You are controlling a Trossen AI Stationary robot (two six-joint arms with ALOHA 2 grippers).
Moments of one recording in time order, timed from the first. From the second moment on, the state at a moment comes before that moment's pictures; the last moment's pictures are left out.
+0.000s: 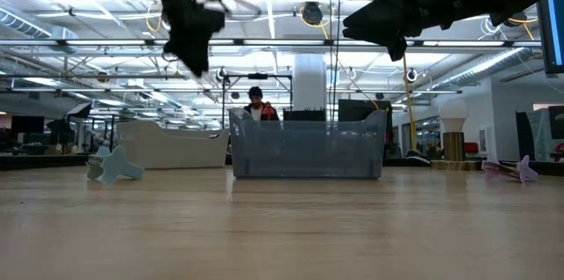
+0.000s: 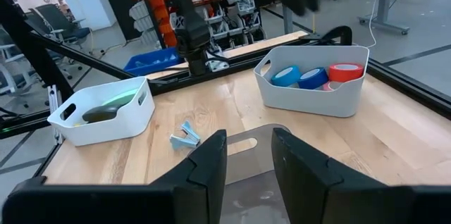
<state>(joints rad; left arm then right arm) 0.61 1.51 1.38 -1.00 0.00 -0.01 -0.06 1.09 0.49 0.44 0.08 0.25</state>
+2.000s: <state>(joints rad) -0.01 1.46 0.85 -0.84 0.14 -0.68 -0.06 1.08 0.49 0.44 0.08 0.25</state>
